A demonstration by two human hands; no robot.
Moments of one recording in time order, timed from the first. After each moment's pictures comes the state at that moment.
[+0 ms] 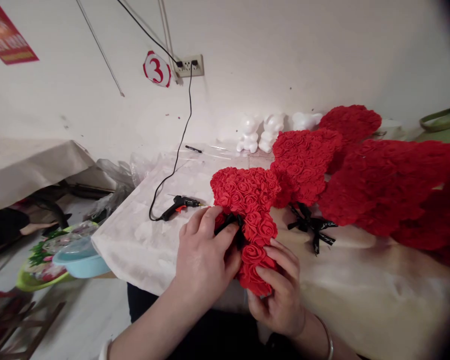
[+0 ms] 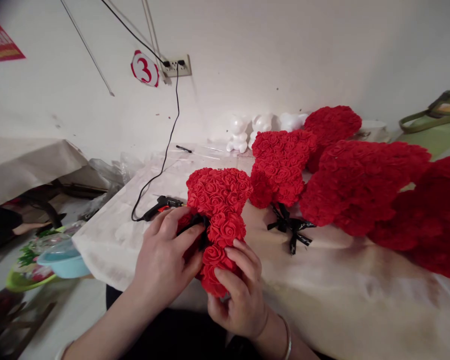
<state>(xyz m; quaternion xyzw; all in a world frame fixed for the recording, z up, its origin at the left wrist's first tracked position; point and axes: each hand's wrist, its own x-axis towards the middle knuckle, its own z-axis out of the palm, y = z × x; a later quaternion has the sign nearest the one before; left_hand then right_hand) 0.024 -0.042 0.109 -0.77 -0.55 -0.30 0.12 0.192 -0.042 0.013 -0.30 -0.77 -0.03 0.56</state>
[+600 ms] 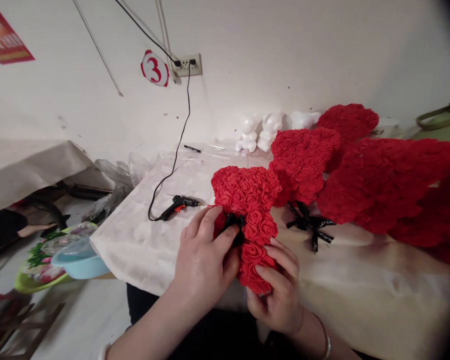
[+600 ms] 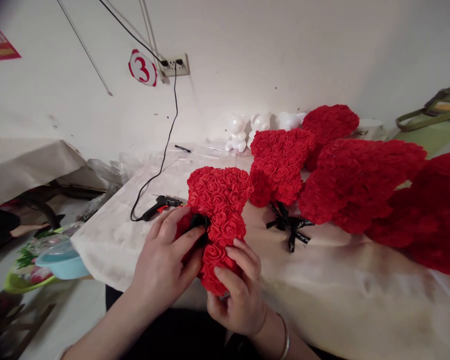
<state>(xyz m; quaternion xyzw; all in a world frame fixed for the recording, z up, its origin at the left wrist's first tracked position) 0.020 -0.047 0.105 -0.78 -0.54 -0.30 0.09 0.190 -0.043 0.014 -0.30 -0.77 -0.03 0.57</state>
